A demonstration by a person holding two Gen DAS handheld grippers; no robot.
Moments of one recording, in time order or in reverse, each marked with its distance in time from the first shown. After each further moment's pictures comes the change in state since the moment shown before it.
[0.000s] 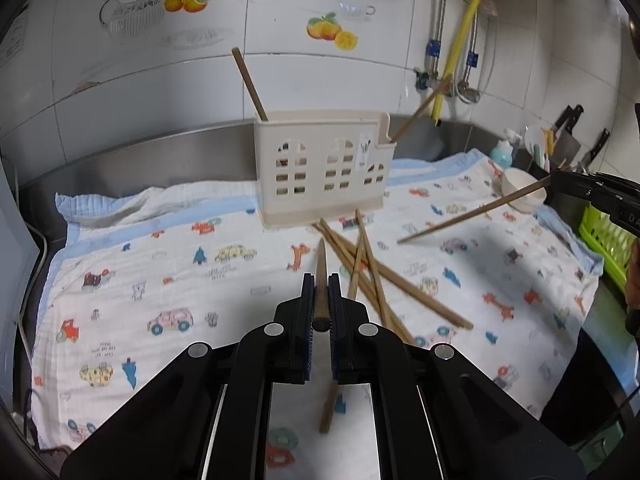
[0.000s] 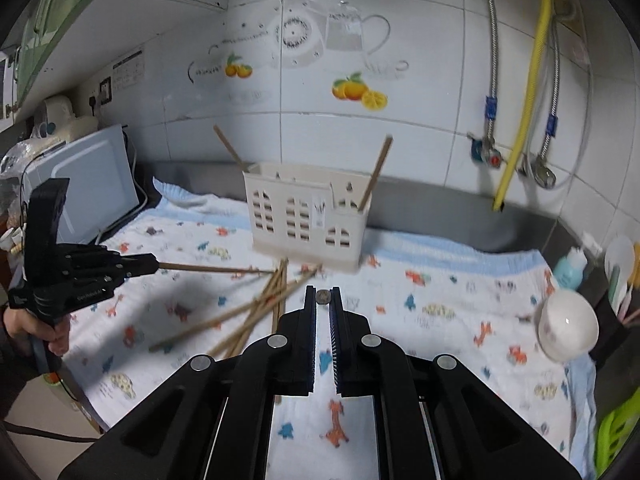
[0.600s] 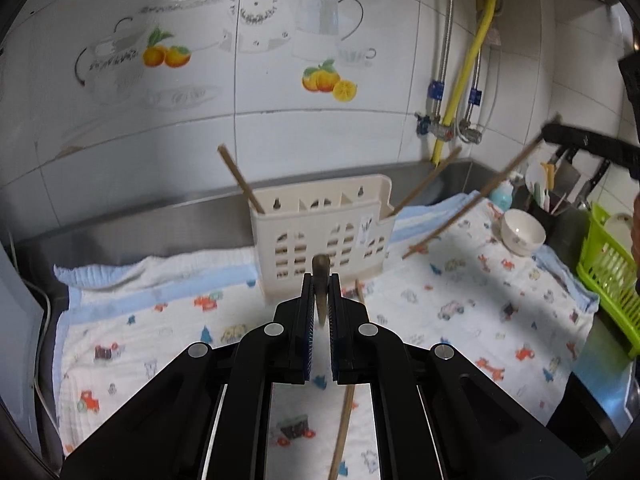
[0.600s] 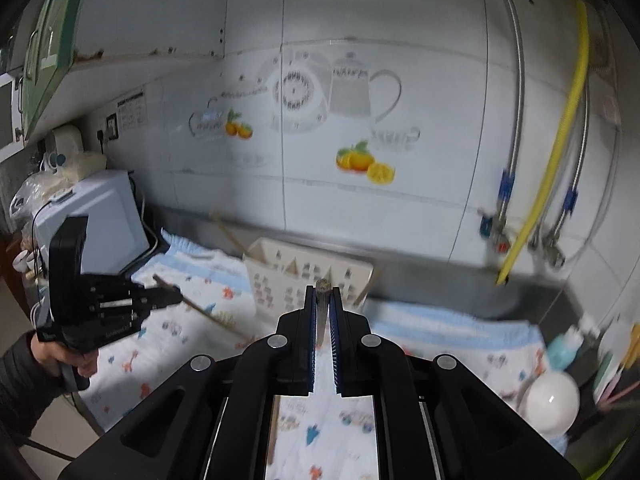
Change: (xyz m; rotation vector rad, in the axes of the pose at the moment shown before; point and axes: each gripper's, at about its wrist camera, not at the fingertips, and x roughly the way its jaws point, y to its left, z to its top) left arm 0.000 0.002 0.086 0.020 -0.061 -0.018; right arm -0.009 -0.030 0.124 -0.034 -0.056 0.044
